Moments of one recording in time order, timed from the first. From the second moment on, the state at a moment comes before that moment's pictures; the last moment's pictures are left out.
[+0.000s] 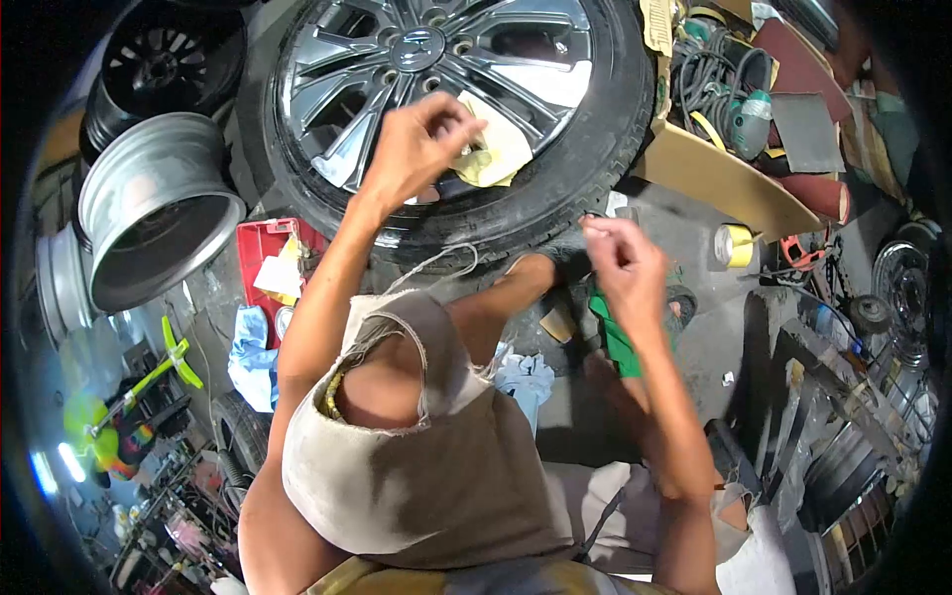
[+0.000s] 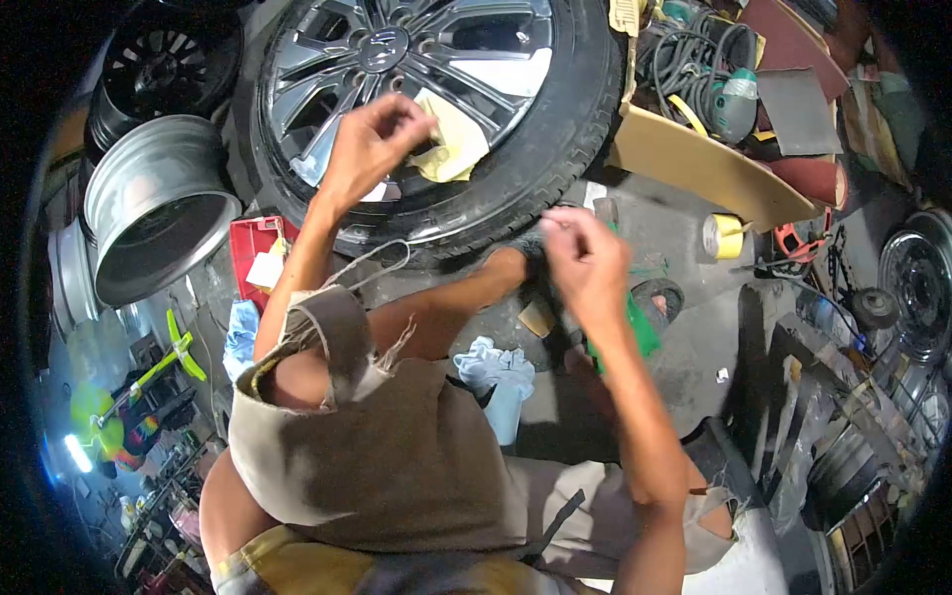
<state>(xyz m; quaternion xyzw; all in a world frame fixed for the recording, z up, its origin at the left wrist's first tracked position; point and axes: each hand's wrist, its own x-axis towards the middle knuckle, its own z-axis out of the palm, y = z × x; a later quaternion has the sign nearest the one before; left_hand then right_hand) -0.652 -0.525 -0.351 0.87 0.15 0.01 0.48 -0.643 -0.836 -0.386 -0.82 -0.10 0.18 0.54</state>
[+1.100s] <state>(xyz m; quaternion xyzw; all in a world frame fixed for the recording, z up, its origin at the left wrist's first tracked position) -0.668 -0.535 -0.358 0.80 0.02 -0.12 0.59 -0.625 -0.759 -0.366 -0.78 -0.16 0.24 0.55</state>
